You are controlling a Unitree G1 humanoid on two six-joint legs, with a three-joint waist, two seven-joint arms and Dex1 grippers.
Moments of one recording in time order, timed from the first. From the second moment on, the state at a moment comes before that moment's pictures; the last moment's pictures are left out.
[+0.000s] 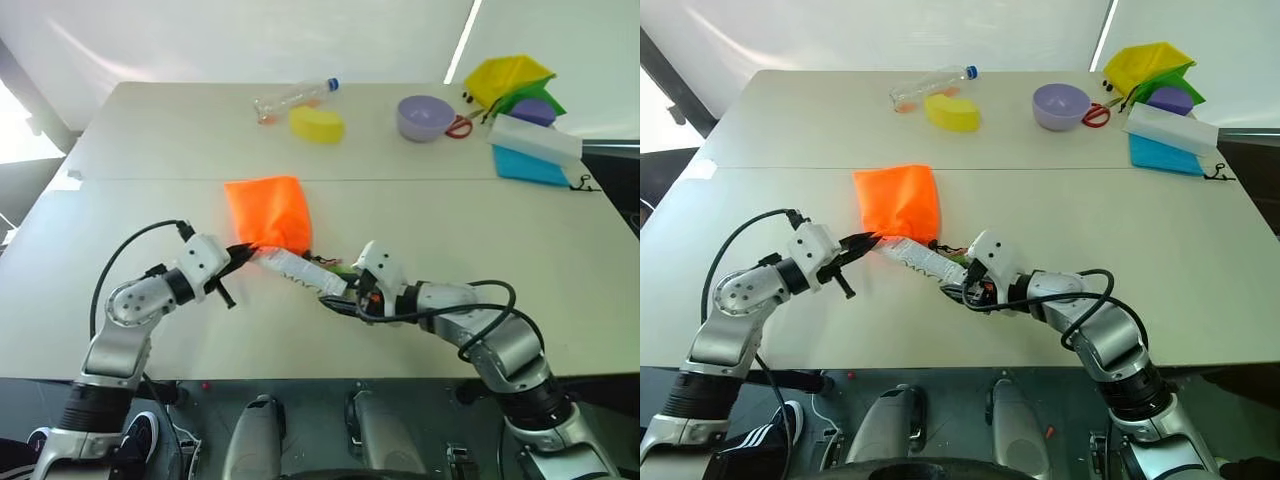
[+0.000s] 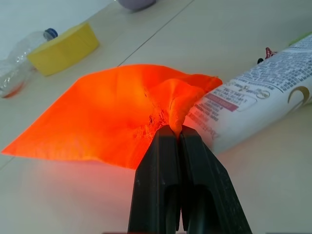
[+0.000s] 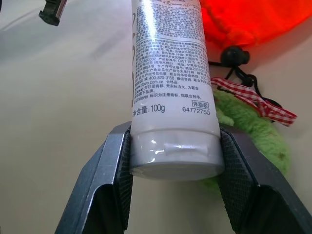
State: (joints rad) left arm -0.18 0.58 0.02 -0.05 -0.15 -0.03 -0.76; right arm -0.32 -0.46 0.26 -0.40 0.38 0.87 0.60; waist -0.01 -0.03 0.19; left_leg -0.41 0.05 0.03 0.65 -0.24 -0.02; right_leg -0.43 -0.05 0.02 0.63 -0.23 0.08
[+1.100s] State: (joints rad) left arm -0.14 0.54 0.01 -0.06 -0.17 -0.02 -0.78; right arm -0.53 -0.07 0.37 -0.10 0.13 0.90 0.26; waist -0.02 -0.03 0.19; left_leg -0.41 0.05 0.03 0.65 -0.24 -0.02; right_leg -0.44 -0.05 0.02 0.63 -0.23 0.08
